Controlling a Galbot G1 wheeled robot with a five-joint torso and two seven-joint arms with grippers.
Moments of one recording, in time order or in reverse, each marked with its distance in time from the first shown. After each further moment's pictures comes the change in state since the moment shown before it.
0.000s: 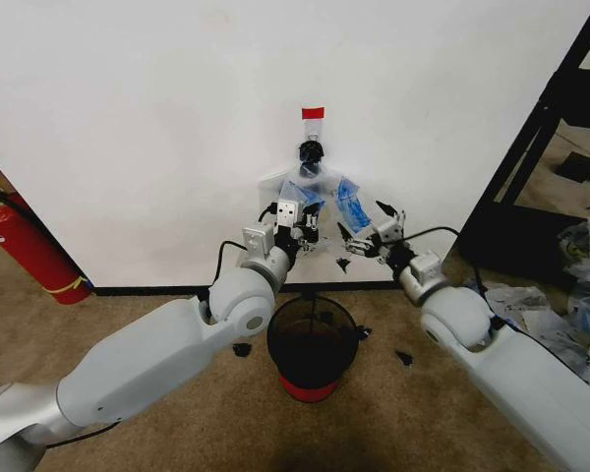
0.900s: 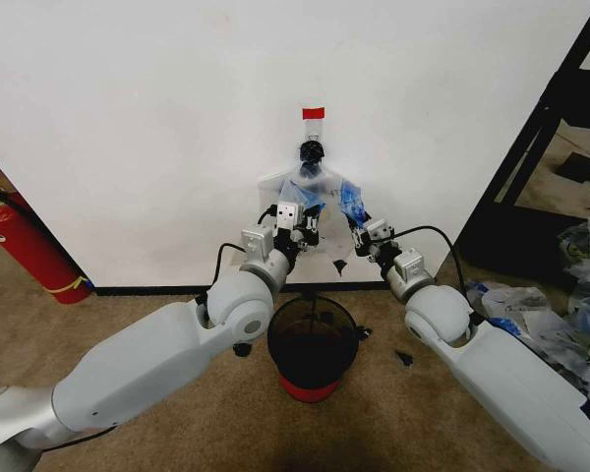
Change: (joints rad) left arm 0.021 0.011 -0.008 -0.014 -0.001 -0.003 -0.001; right arm -0.055 0.029 0.036 0.028 0.050 0.001 0.055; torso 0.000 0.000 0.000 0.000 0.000
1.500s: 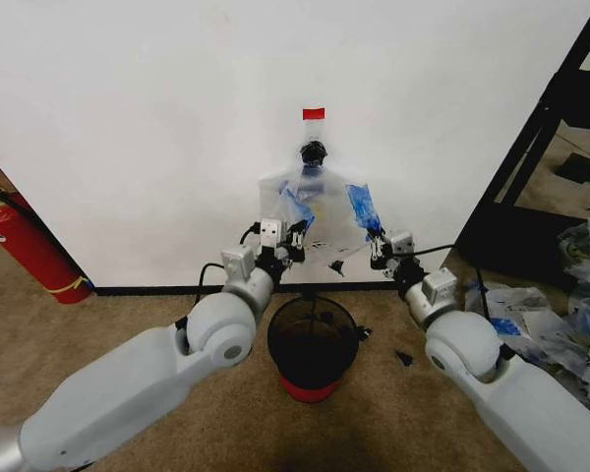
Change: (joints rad) left arm 0.162 0.081 -0.079 -0.117 0.017 -0.006 0.000; right arm -0.235 -0.033 0.145 0.158 0.019 0.027 -0.005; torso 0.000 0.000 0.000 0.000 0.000
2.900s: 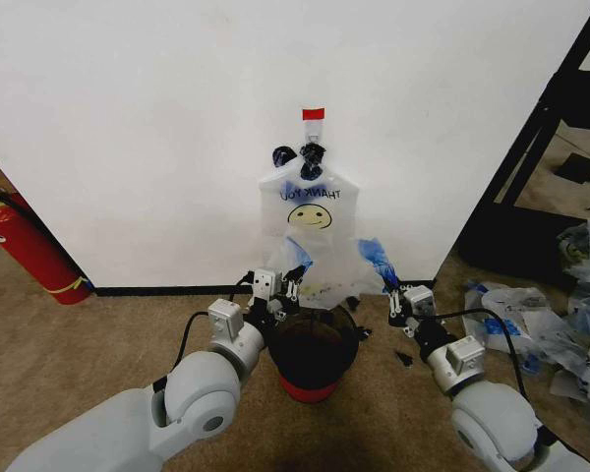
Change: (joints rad) left arm 0.215 0.073 -0.045 -0.154 0.096 -0.014 0.030; right arm -0.391 0.045 0.234 0.145 -0.121 0.051 -0.056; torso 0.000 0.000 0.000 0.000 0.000
